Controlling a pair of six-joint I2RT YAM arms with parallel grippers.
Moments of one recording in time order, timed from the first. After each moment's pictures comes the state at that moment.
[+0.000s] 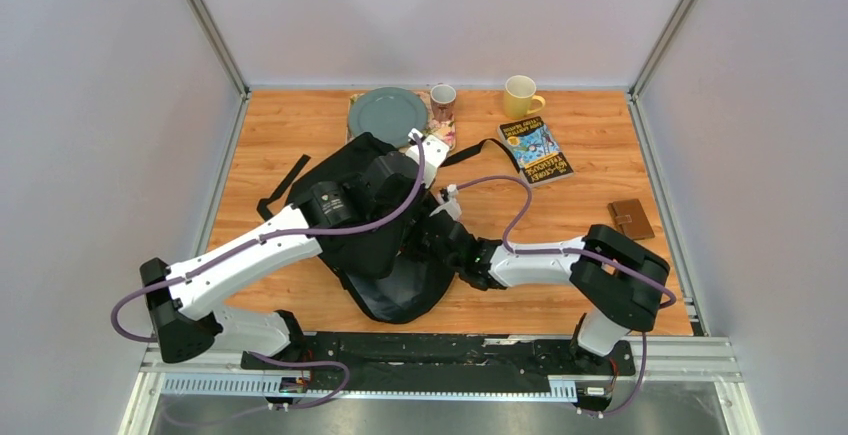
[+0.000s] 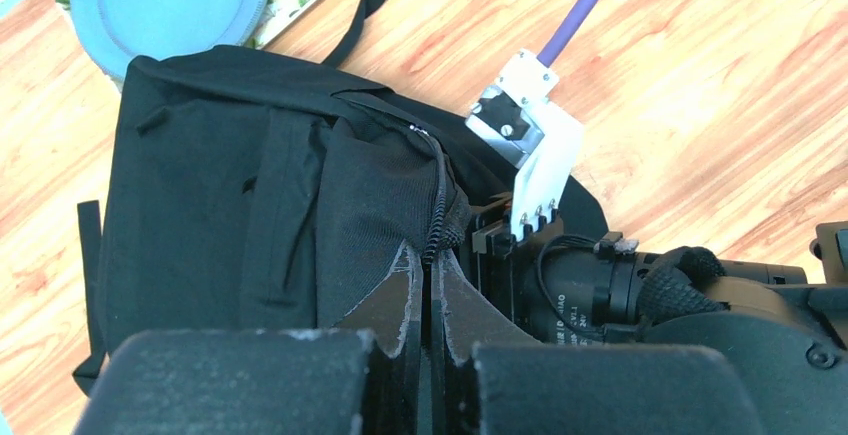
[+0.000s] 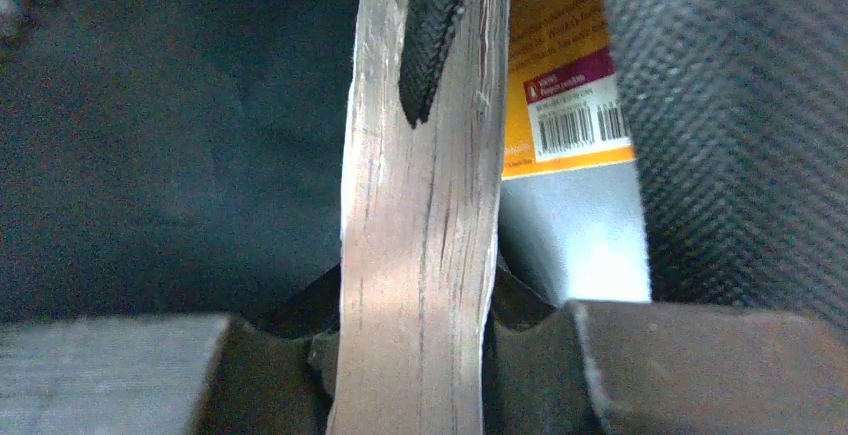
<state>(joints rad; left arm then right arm) -1.02 1.29 1.32 -0.68 -0.38 -0.11 1.07 1.64 0.79 0.43 0.18 1.41</state>
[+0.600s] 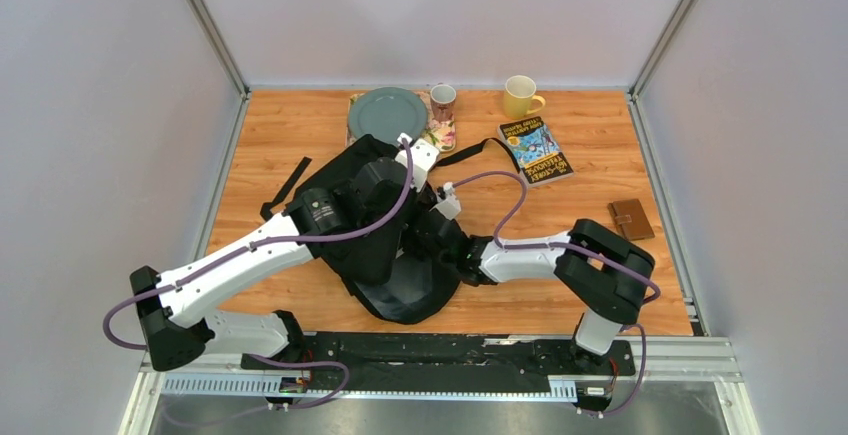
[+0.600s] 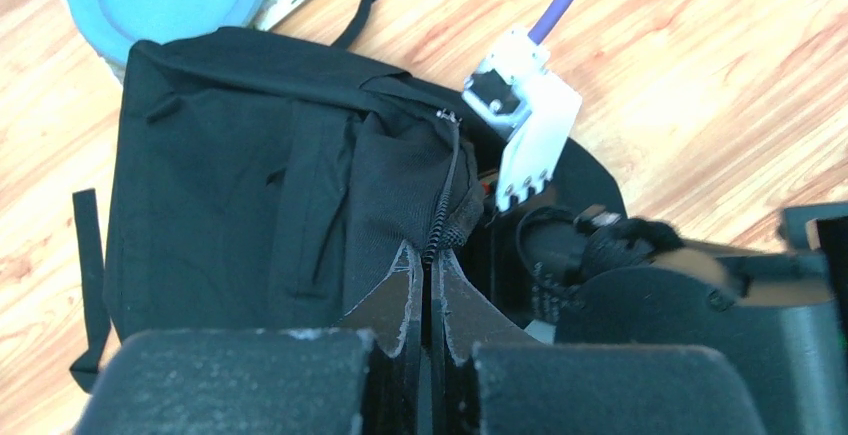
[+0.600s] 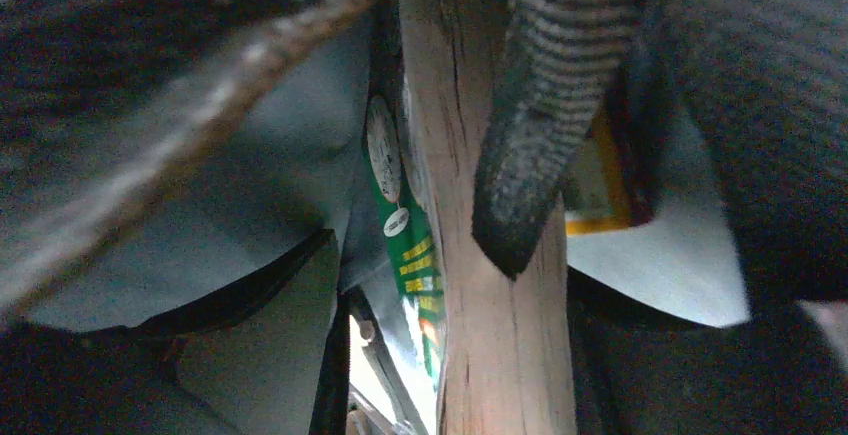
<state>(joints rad) -1.01 1.23 1.27 -0.66 -0.38 -0.13 1.06 1.73 0.83 0.44 0.29 1.34</state>
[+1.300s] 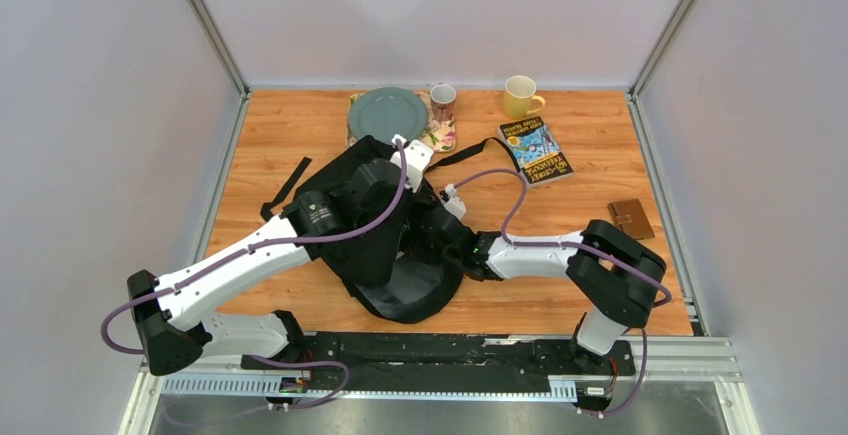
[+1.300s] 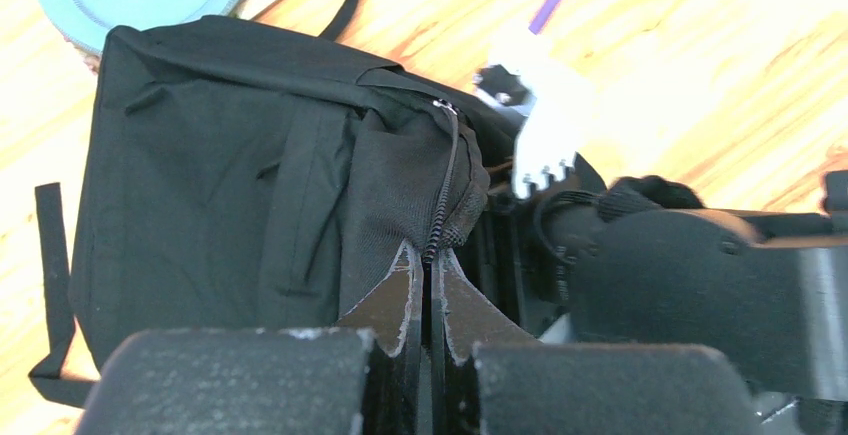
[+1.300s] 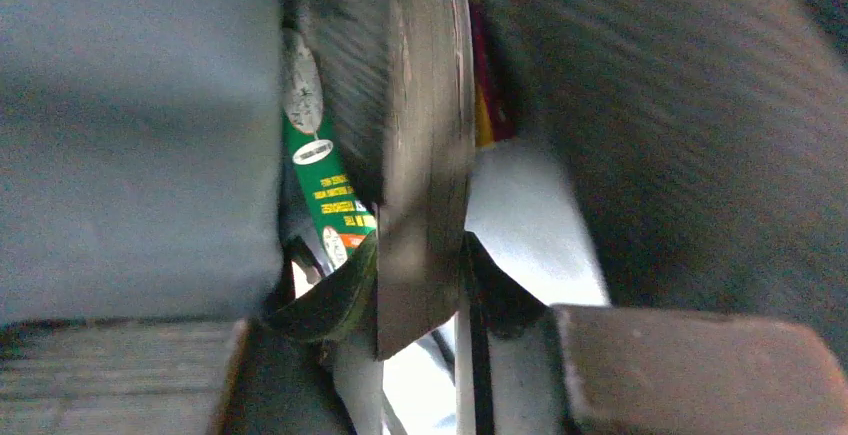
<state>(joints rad) -0.98 1.19 1.19 -0.62 -0.34 -0.16 1.02 1.64 0.79 0.21 0.16 1.29</state>
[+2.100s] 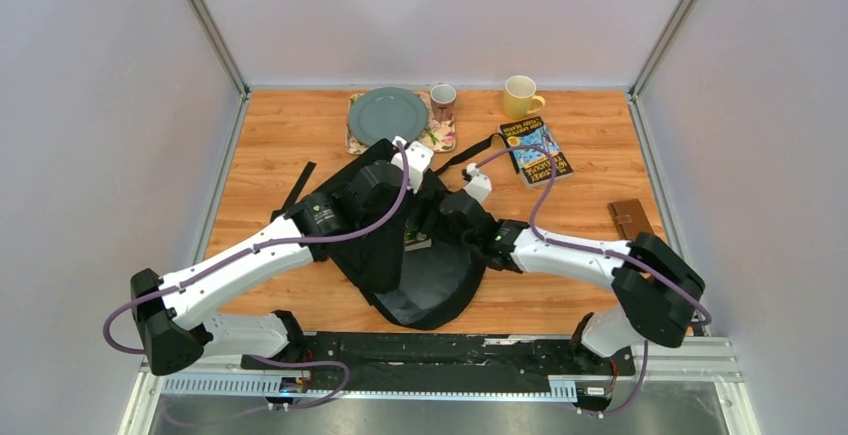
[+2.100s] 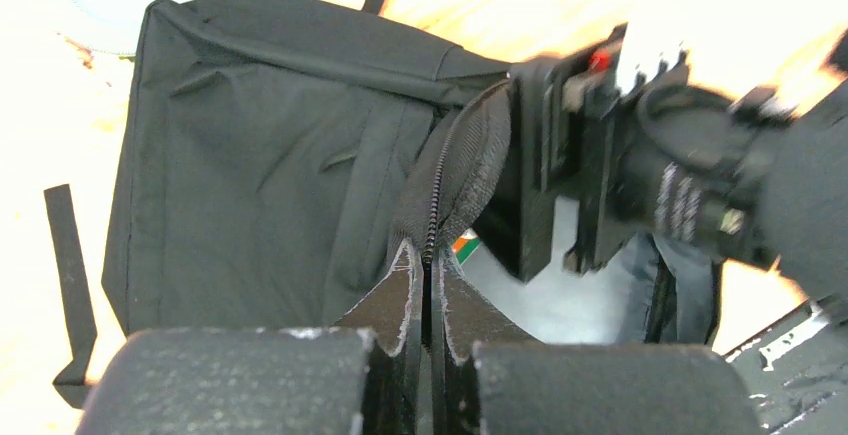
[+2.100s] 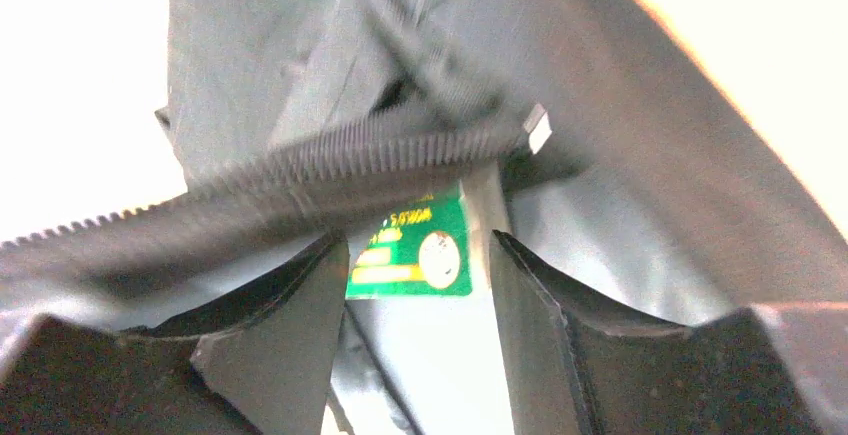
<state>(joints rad) -0.97 1.20 1.16 -0.58 -0.34 -0.16 0.95 1.51 0.84 0.03 0.31 1.07</state>
